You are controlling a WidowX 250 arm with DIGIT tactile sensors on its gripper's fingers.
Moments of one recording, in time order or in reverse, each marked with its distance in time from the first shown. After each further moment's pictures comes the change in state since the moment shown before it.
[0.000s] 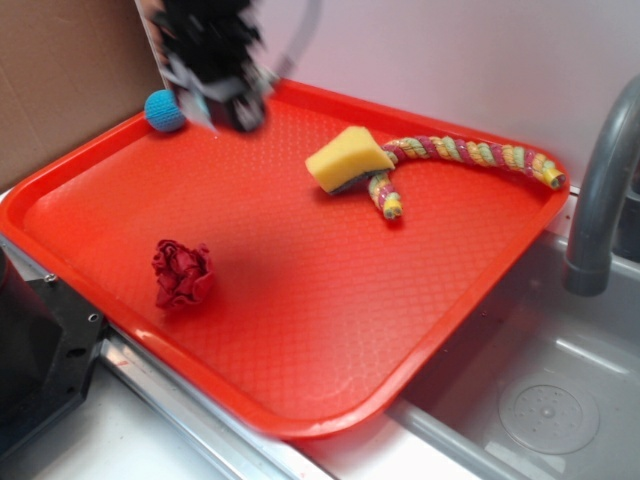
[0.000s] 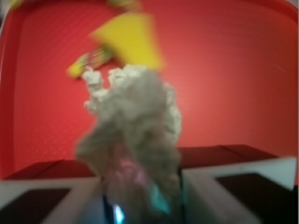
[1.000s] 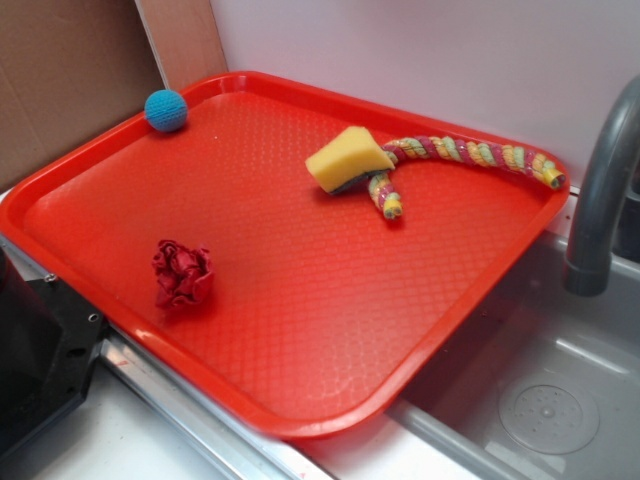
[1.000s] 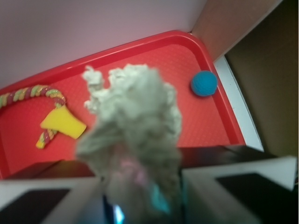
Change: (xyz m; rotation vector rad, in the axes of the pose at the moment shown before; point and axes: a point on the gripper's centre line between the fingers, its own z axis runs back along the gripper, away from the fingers) arm 0.028 0.029 0.069 0.079 -0.084 0.125
